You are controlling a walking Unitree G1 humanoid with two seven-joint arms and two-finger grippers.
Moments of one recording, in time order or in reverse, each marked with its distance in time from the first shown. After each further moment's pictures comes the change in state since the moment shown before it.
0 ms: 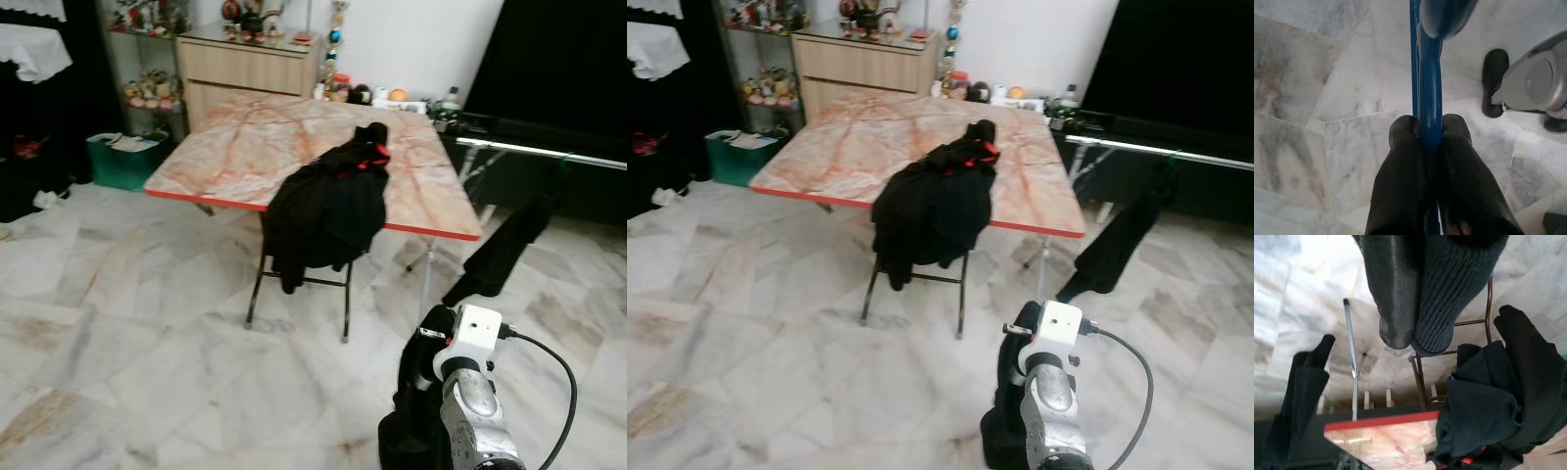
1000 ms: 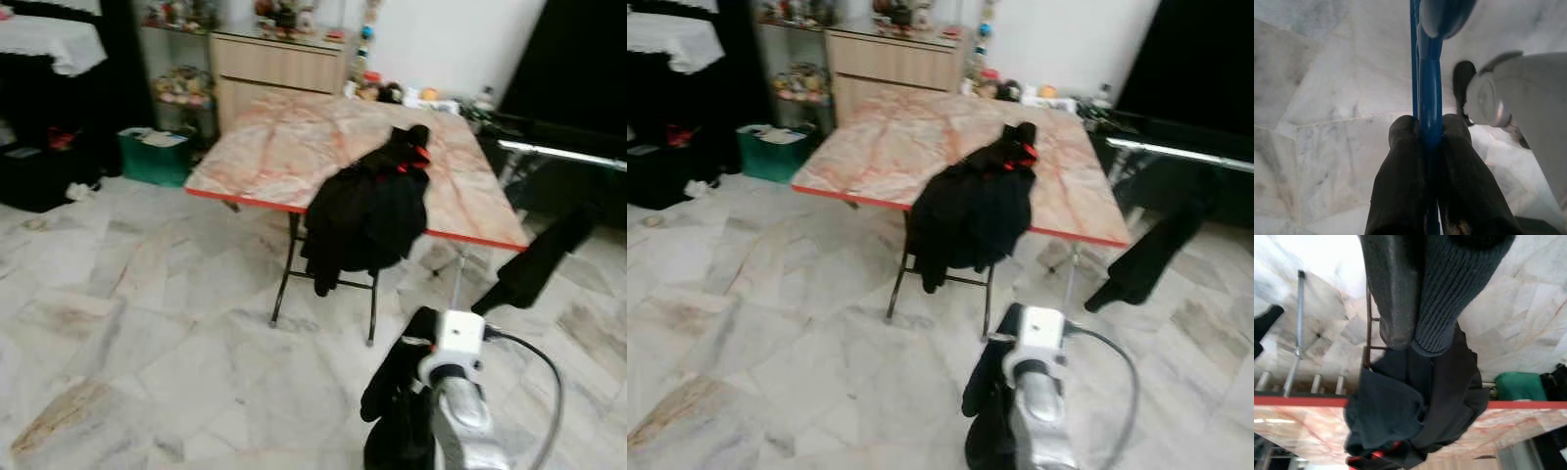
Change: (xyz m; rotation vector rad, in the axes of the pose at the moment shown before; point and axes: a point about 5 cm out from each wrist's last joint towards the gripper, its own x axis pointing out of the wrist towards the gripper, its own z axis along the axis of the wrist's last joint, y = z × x) left arm 0.006 -0.034 0.013 -0.025 -0.015 -0.054; right arm -0.013 0.034 -0.002 -0.062 -0.041 0.159
